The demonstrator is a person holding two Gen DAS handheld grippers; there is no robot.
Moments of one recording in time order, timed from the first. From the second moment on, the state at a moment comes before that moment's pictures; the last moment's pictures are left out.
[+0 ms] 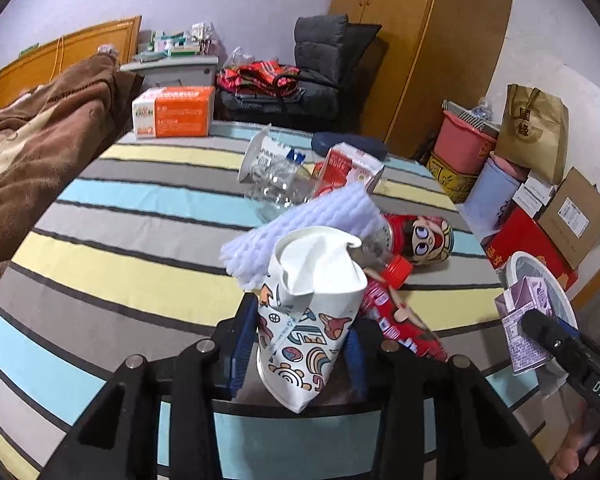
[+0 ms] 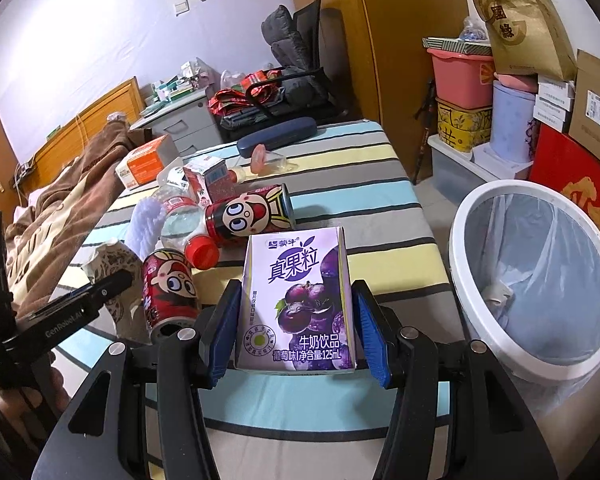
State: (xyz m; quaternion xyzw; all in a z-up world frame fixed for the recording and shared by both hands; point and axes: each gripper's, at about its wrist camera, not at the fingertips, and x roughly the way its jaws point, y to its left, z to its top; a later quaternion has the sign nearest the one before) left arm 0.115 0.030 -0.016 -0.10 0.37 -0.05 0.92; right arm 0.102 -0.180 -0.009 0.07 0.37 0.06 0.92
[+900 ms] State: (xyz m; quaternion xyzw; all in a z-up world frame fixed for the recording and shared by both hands) left arm 0.100 -0.082 0.056 -0.04 0.30 -0.18 0.94; right arm 0.080 -0.253 0.019 0.09 0.33 0.00 0.94
